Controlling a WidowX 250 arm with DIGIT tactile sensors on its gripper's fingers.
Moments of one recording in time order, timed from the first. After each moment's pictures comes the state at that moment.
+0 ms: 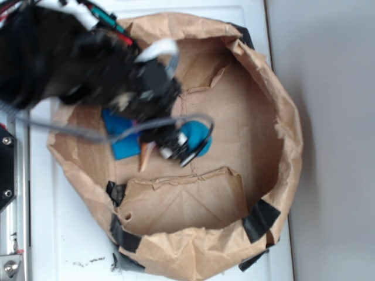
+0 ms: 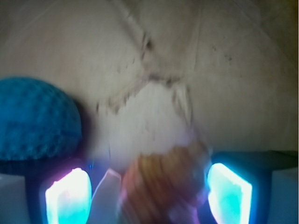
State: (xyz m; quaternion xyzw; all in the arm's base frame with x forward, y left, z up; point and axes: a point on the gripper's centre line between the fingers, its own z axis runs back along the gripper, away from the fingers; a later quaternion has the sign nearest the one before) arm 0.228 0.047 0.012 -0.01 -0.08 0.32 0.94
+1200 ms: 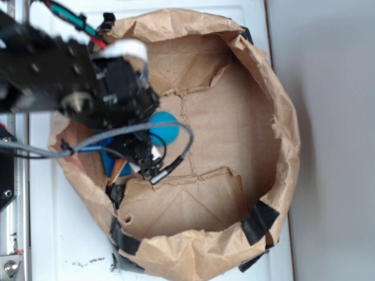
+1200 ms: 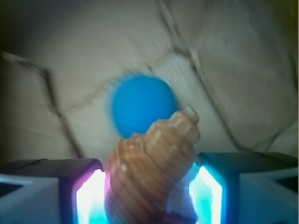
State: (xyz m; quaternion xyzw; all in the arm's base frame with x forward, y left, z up) arm 0.223 0.031 0.084 -0.06 -0.10 0.27 0.96
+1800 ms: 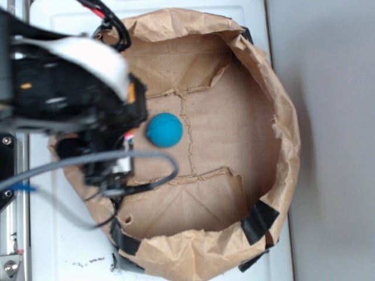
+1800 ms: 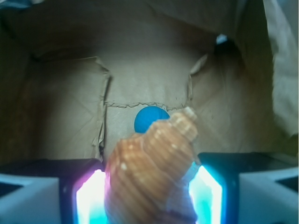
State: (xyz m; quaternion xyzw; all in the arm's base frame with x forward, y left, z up) arm 0.205 0.023 0.143 0.02 -0.14 0.01 0.99
